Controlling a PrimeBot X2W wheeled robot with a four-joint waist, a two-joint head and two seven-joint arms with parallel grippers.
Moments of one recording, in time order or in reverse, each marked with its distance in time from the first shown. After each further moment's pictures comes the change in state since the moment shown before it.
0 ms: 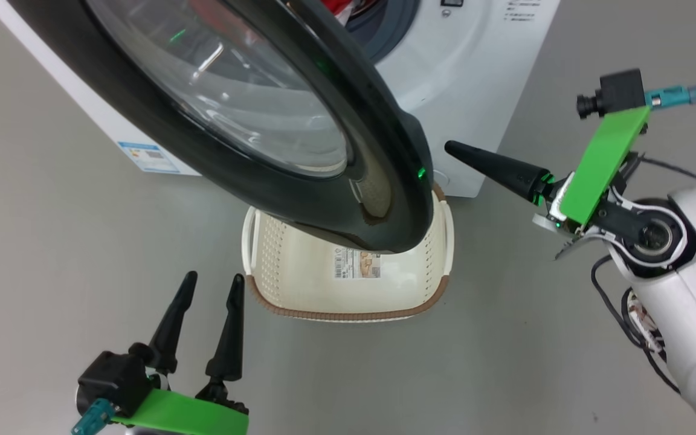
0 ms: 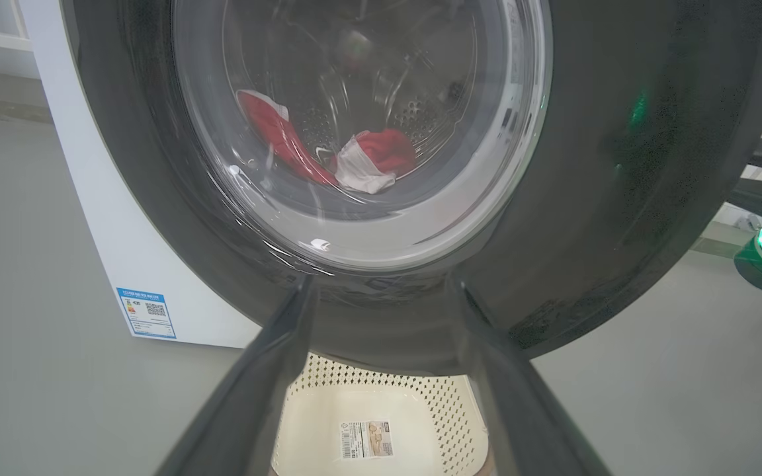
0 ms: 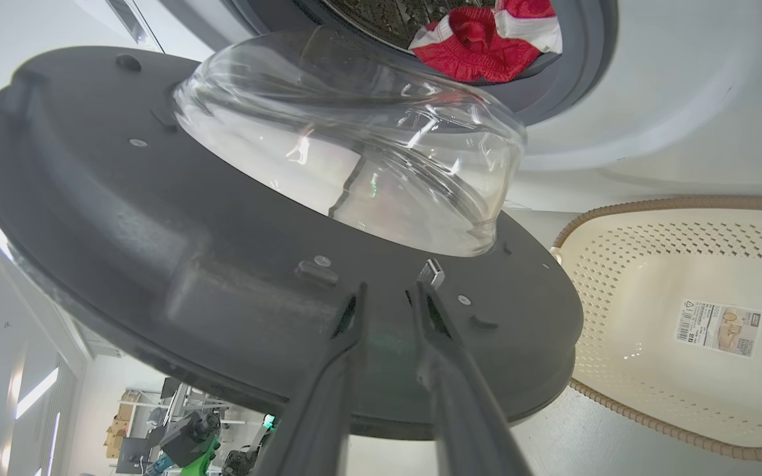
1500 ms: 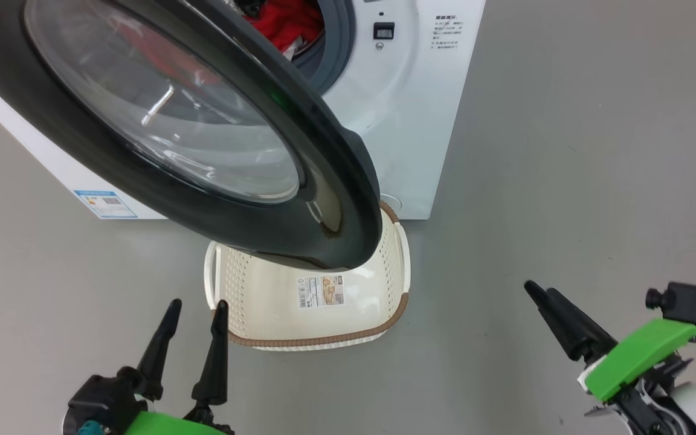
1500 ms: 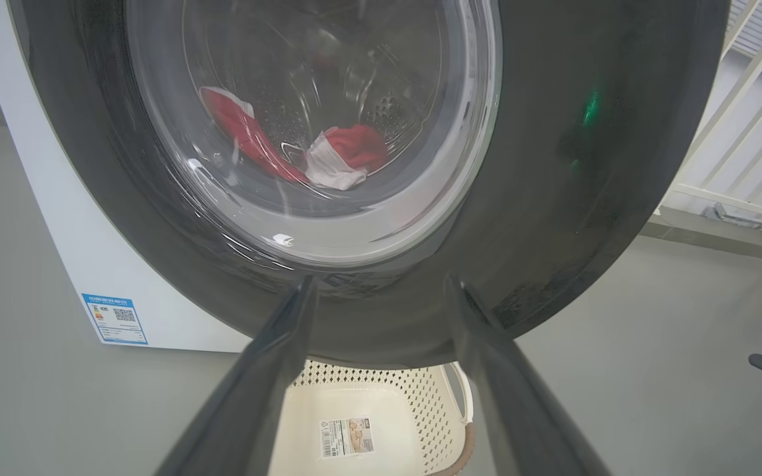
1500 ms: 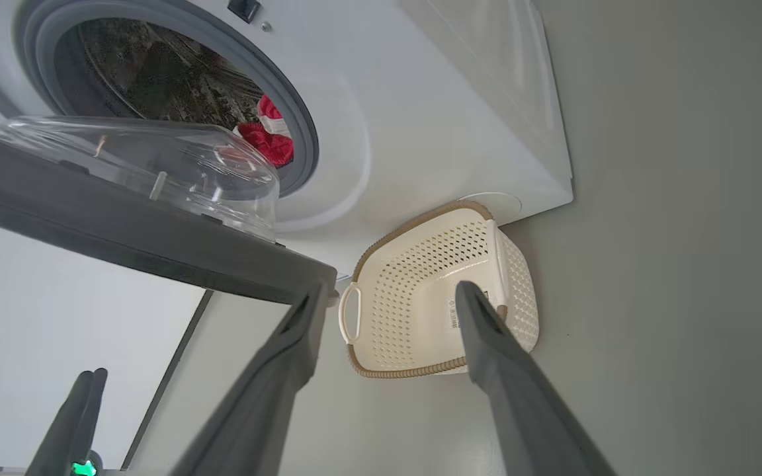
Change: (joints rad) left arm 0.064 0.001 0.050 0.019 0.023 -0.010 0.000; right arm 0.516 -0.121 0.046 -0.097 -0.174 0.000 -0.589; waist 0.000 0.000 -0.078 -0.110
